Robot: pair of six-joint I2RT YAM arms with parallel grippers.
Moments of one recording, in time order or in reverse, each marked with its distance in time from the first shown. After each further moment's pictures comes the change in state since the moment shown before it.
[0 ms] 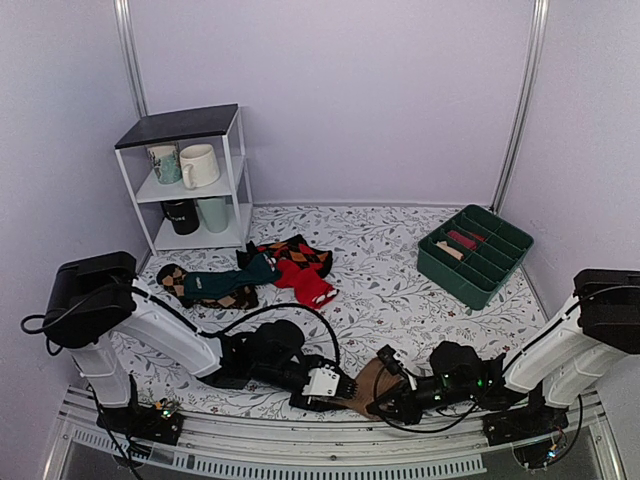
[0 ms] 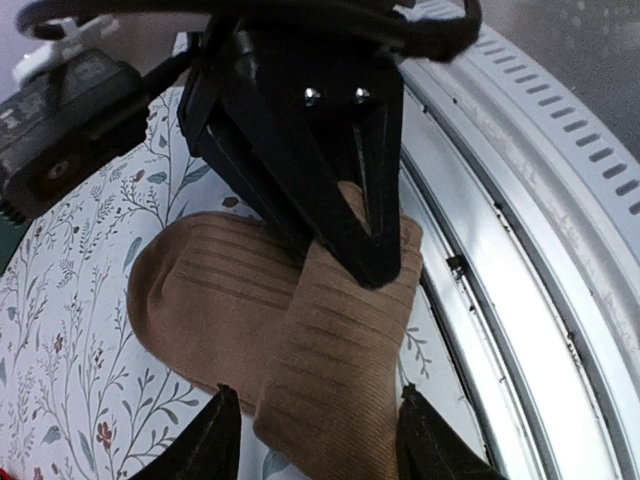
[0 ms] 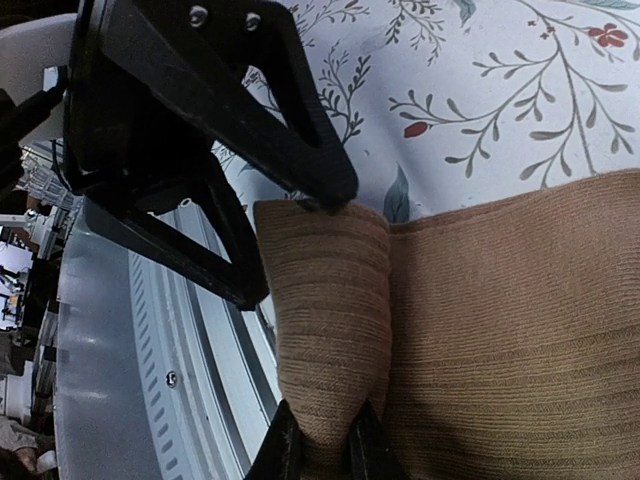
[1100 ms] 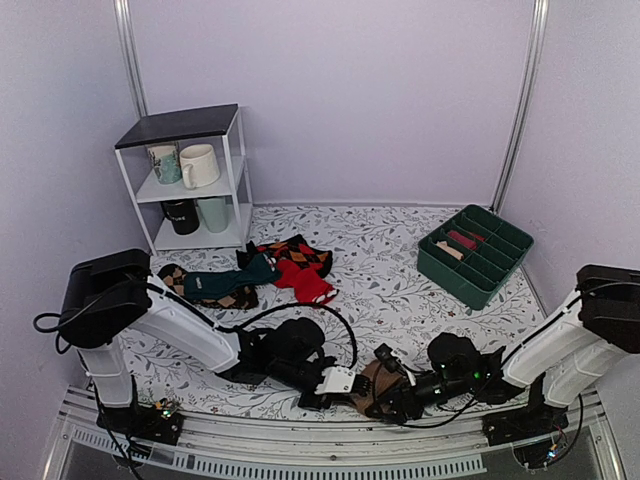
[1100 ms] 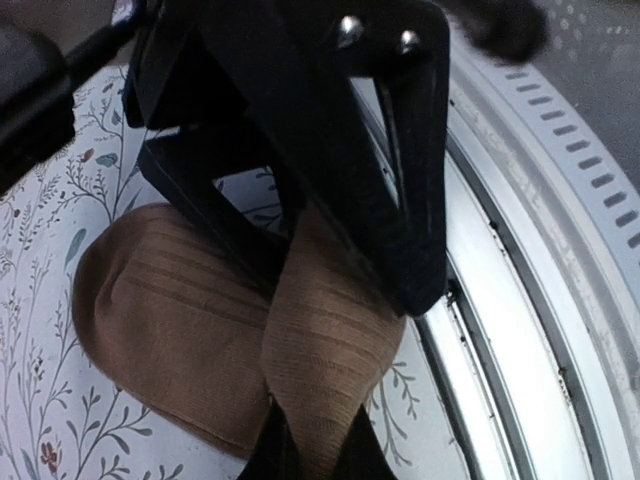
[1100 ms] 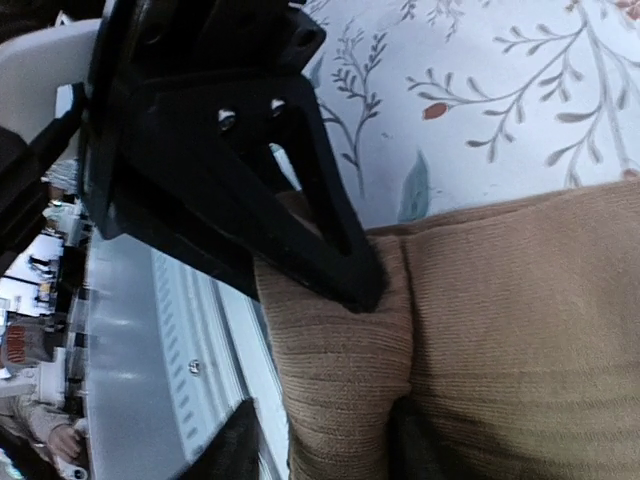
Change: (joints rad) left arm 0.000 0.091 0.135 -0.169 0.069 -0.052; right arm -0.077 0.028 0.034 -0.009 -0.161 0.006
